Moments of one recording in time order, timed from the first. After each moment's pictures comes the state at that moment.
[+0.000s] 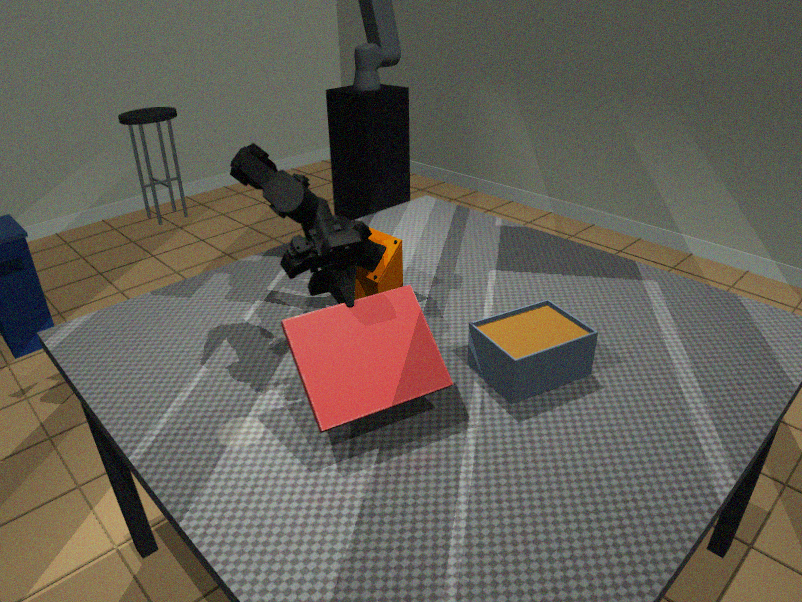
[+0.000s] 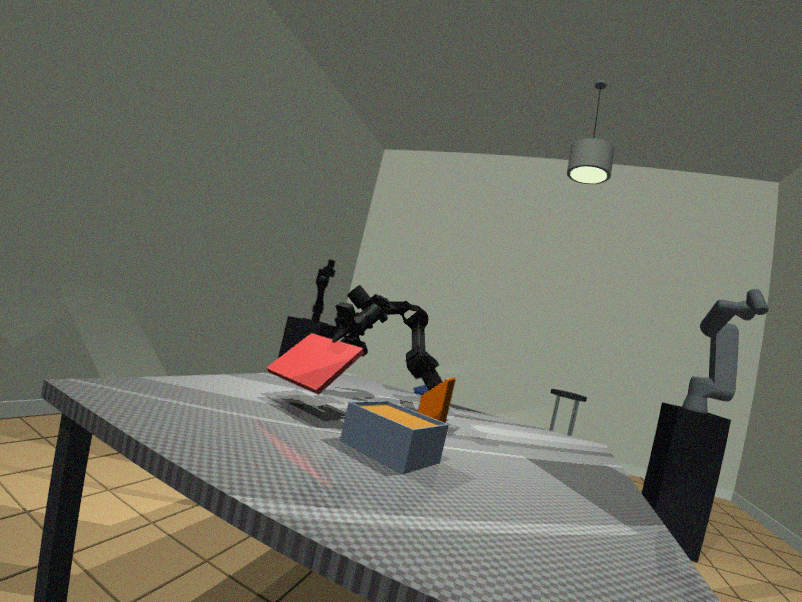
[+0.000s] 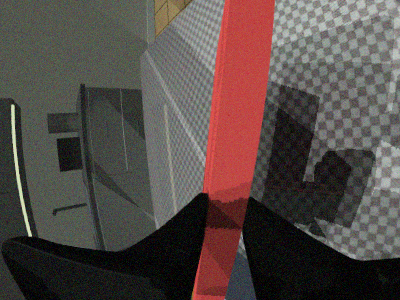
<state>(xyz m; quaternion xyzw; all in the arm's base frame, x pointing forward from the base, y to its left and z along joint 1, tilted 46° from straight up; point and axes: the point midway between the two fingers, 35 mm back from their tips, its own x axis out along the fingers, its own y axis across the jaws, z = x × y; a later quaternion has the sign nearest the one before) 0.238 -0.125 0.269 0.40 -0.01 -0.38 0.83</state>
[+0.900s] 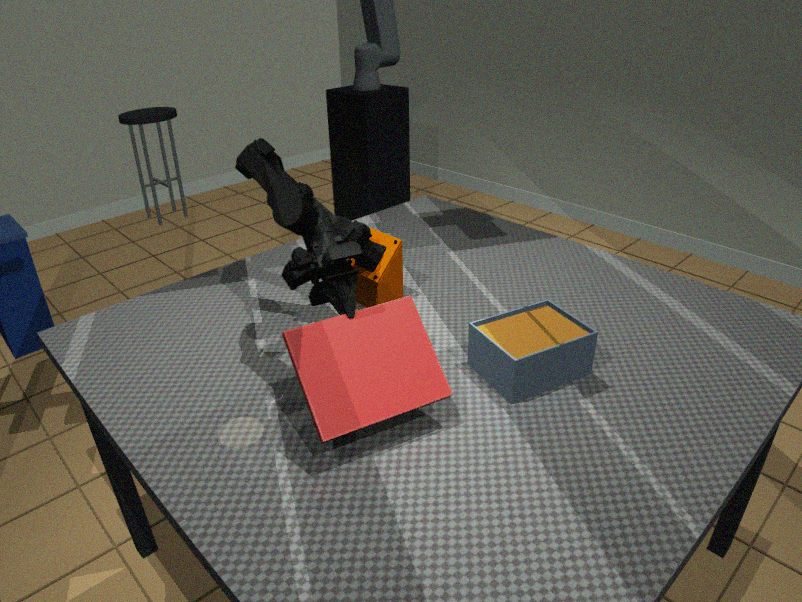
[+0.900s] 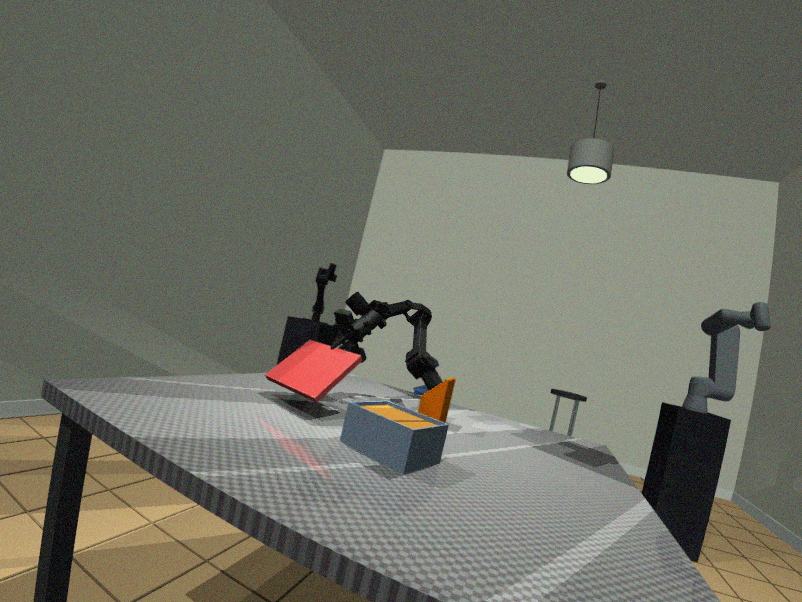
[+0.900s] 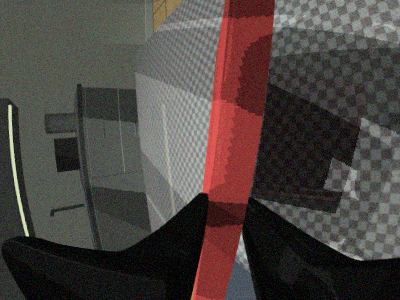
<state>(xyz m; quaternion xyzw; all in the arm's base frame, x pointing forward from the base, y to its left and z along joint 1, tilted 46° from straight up) 0.238 -0.140 0.254 0.40 -0.01 -0.38 0.83</state>
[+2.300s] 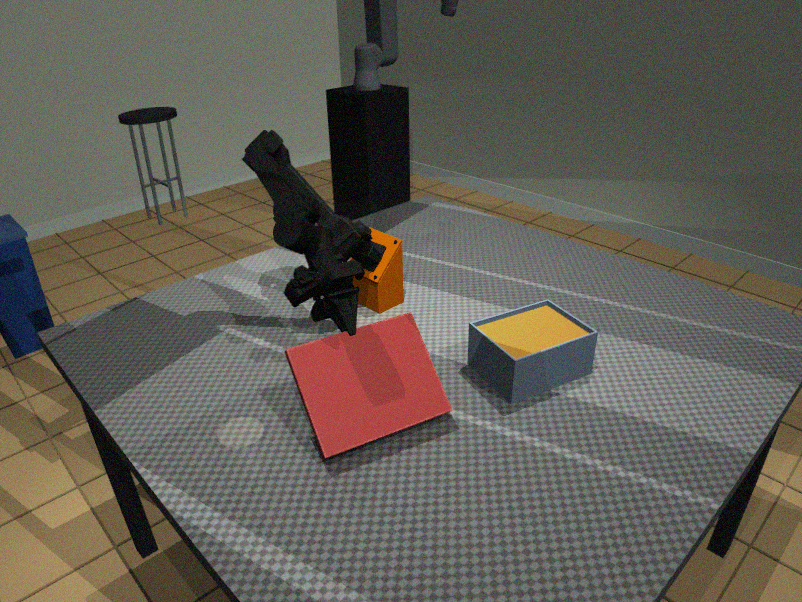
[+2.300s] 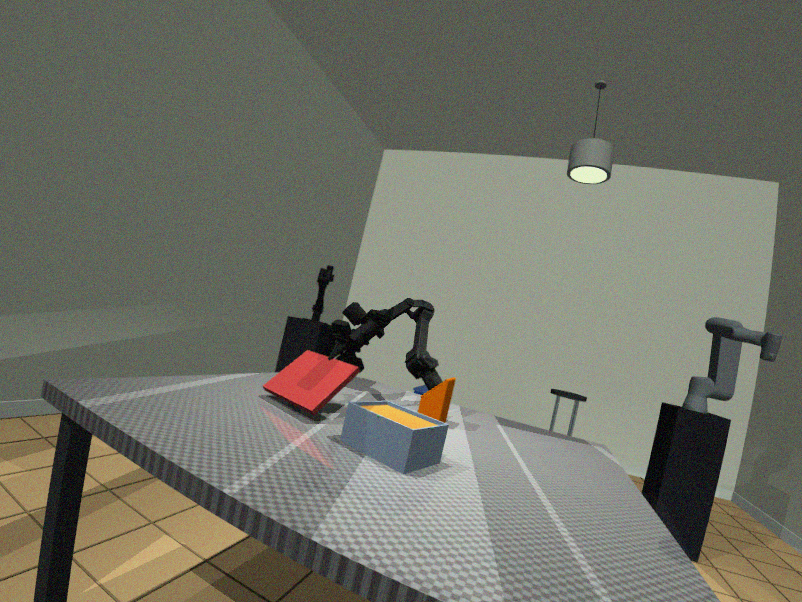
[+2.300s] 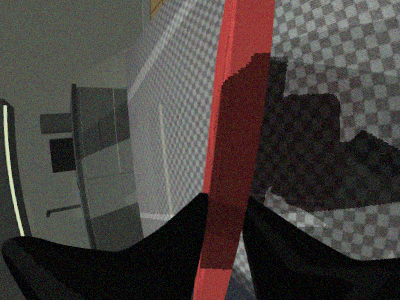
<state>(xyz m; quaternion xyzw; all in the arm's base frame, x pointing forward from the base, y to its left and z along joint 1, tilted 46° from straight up) 0.237 -0.164 0.232 0.40 -0.01 -0.38 0.84</state>
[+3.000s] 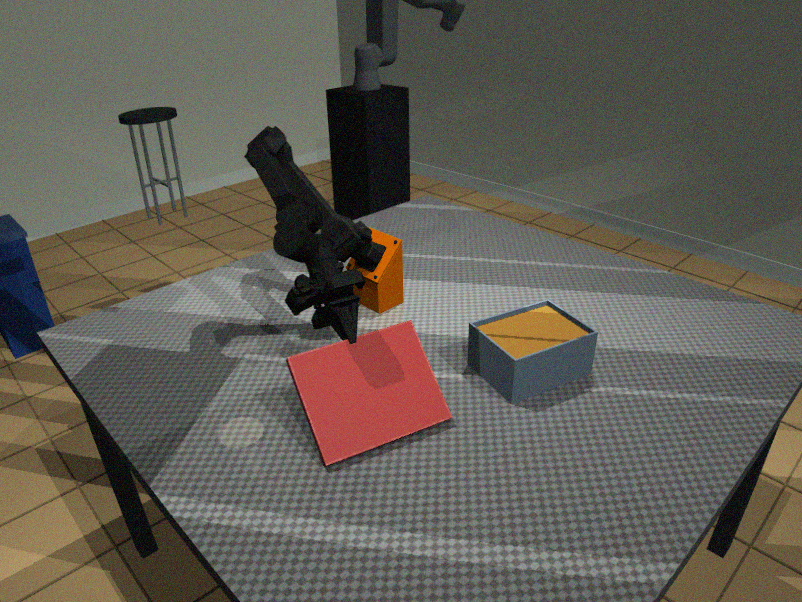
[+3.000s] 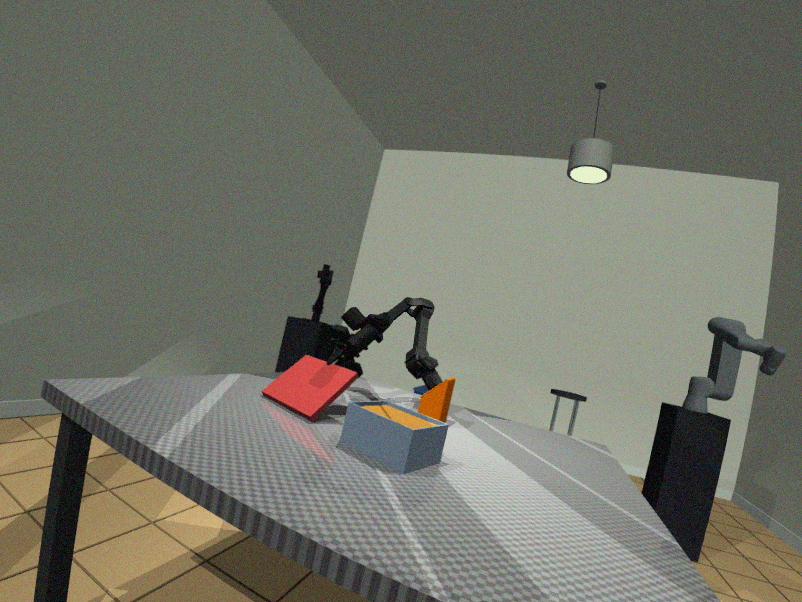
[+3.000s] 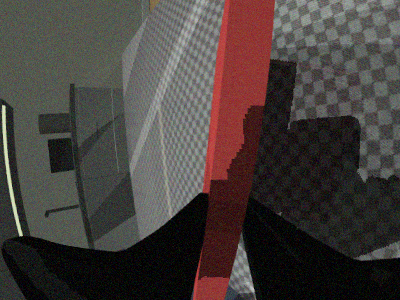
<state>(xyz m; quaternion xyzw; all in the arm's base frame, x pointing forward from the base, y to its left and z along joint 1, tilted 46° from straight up) 0.237 -0.176 0.220 0.40 -0.01 -0.38 0.84</state>
